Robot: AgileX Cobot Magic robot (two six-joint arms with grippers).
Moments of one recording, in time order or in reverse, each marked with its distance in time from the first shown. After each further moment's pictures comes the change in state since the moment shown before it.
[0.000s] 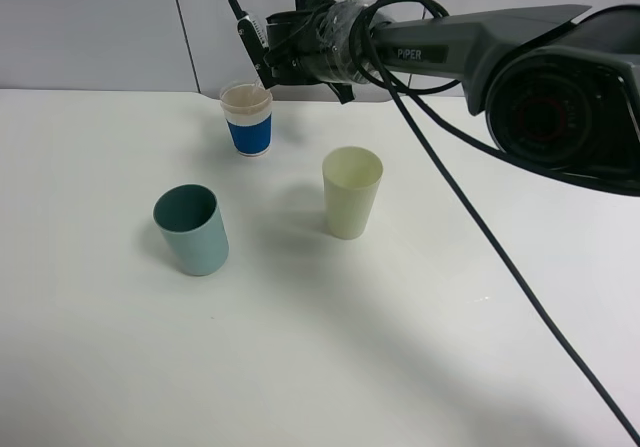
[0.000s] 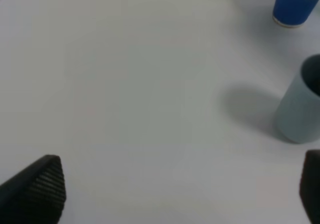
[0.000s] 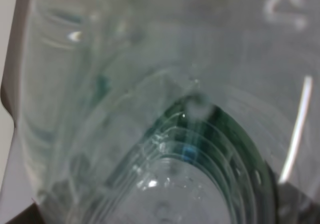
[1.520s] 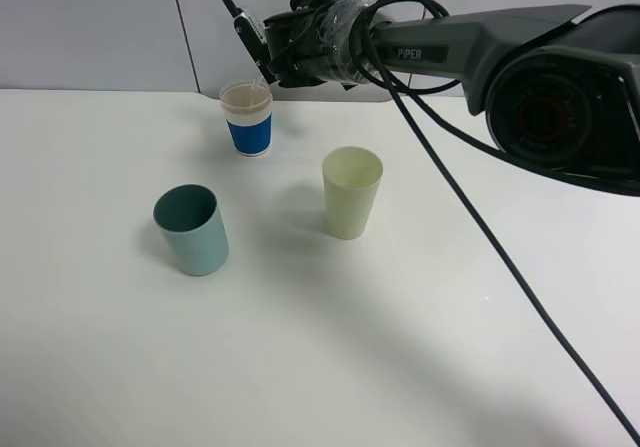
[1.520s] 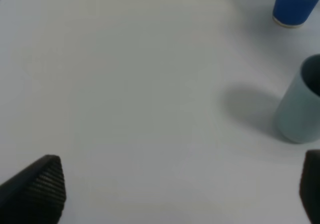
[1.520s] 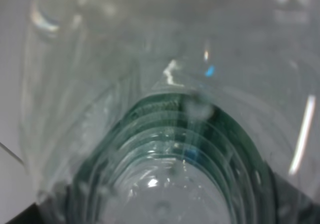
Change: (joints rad) left arm 0.000 0.000 0.000 0.000 0.000 0.000; right arm 0.000 0.000 0.000 -0.134 -0.004 0.000
